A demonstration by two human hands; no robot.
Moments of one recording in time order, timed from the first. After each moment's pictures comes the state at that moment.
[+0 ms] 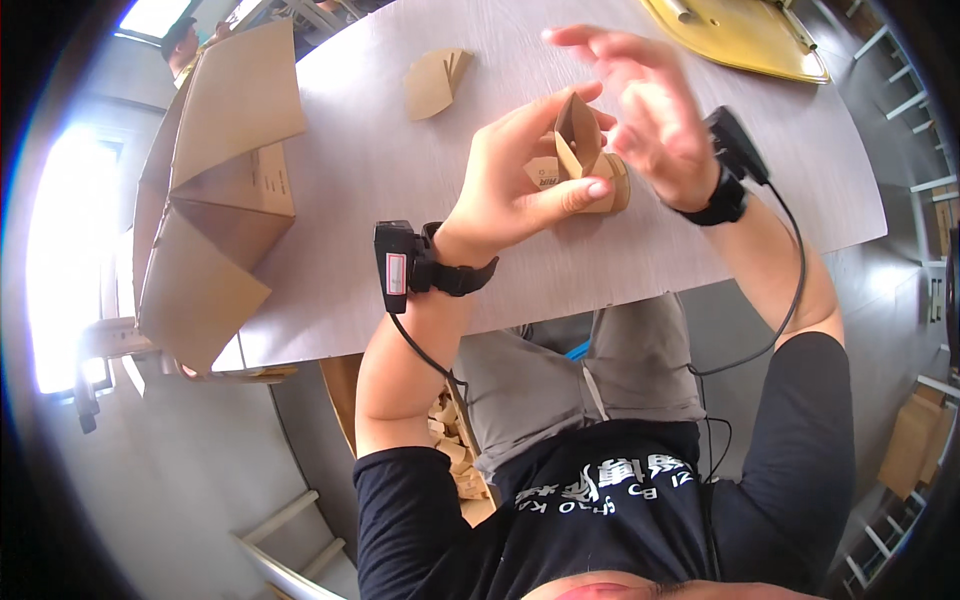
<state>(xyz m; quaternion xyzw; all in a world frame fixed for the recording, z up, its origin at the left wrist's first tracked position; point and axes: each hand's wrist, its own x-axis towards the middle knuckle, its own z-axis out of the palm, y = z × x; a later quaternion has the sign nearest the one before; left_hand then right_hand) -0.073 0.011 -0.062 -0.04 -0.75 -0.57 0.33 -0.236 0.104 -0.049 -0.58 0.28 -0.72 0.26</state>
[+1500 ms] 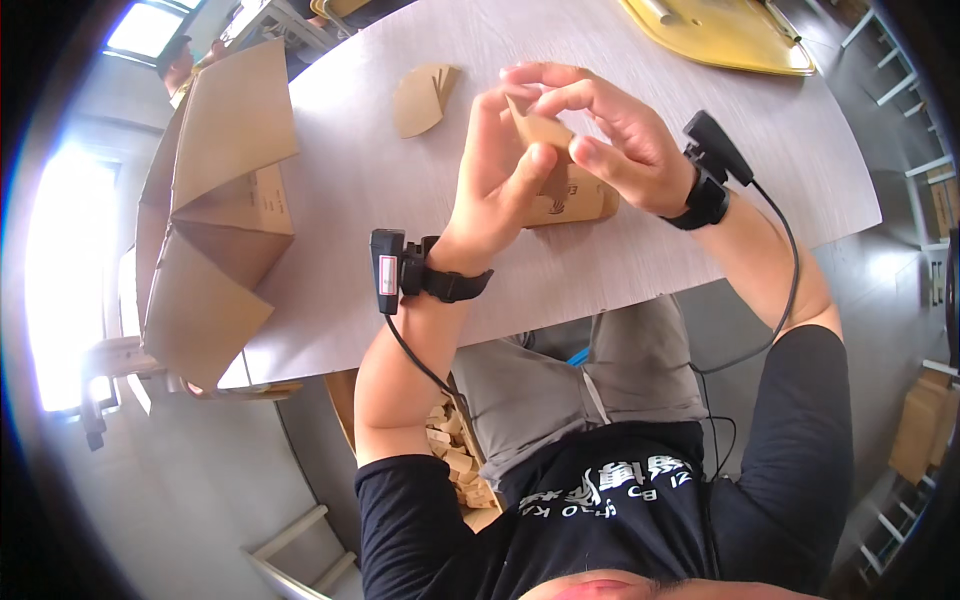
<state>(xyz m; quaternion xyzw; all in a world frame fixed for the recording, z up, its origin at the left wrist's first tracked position) -0.076 0.009 -0.079 -0.03 -0.65 -0.68 0.34 -0.237 0.108 -0.057 -0.72 0.36 -0.58 0.13</state>
